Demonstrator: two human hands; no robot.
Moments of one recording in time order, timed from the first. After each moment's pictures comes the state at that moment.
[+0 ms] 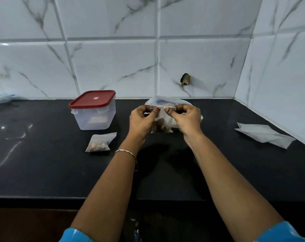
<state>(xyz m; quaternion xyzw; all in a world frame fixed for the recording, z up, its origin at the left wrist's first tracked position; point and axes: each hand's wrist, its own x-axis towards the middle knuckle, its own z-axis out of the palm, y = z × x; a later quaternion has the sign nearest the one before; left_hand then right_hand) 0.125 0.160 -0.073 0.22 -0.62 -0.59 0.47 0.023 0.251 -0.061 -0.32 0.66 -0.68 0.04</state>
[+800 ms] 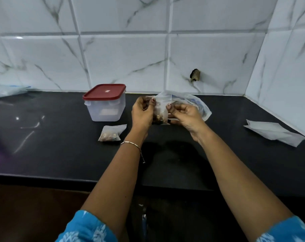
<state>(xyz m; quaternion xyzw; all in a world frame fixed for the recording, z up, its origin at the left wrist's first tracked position) 0.145 0.157 -0.071 0.26 -0.59 -0.55 0.53 0.040 0.263 -0.061 -0.41 0.59 -0.65 0.26</state>
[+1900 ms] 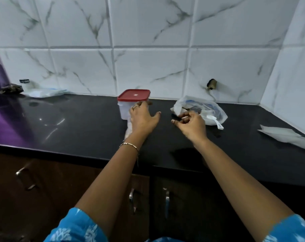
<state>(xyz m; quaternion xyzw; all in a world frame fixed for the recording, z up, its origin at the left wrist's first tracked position) 0.246 0.171 -0.053 0.43 -0.77 -0.22 0.41 0.106 0.263 -0.075 -0.41 0.72 -0.55 0.05</state>
